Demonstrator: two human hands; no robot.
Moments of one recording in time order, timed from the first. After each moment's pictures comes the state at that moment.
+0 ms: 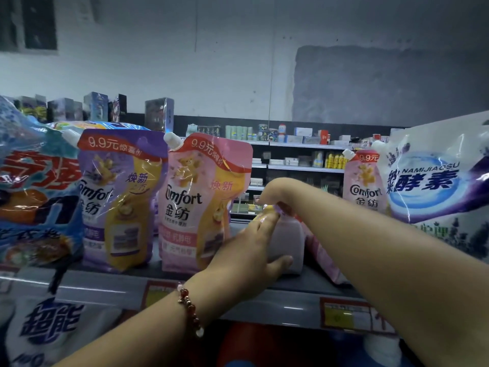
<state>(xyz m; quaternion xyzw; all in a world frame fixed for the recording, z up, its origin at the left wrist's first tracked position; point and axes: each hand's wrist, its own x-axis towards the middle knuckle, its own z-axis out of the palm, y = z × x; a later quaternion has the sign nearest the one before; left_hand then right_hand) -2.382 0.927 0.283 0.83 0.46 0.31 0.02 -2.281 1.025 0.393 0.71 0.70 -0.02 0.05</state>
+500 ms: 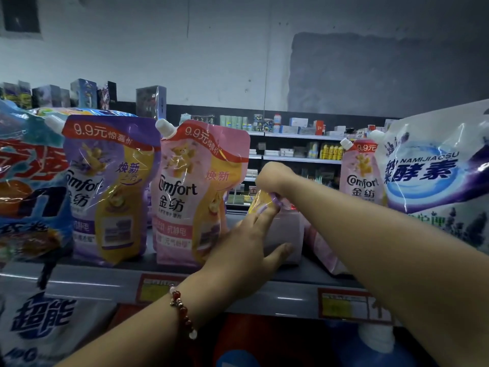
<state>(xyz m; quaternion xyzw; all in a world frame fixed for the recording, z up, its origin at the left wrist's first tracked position) -2.383 0.928 0.275 0.83 0.45 0.34 0.04 -2.276 1.030 0.388 0.69 0.71 0.05 -0.09</state>
